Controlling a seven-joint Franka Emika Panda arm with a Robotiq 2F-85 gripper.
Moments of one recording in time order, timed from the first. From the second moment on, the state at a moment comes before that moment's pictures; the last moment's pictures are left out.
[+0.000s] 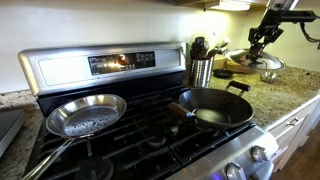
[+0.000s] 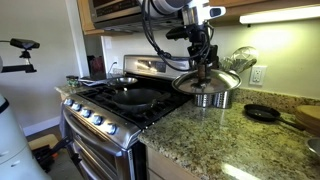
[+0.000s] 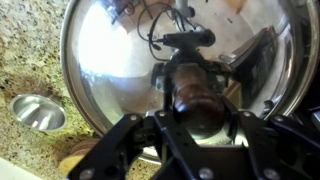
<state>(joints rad) -0.17 0.00 -0.19 -2.16 -0.03 2.49 0.11</state>
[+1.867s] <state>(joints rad) 0.10 -0.04 0.13 -2.36 0.13 2.49 -0.06</state>
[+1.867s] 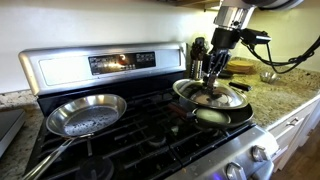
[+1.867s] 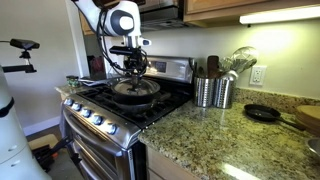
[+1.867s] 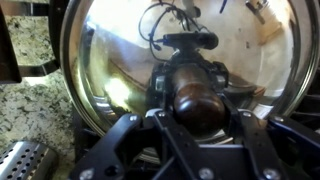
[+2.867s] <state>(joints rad) 0.10 -0.02 0.11 -2.46 0.11 2.60 -0.06</state>
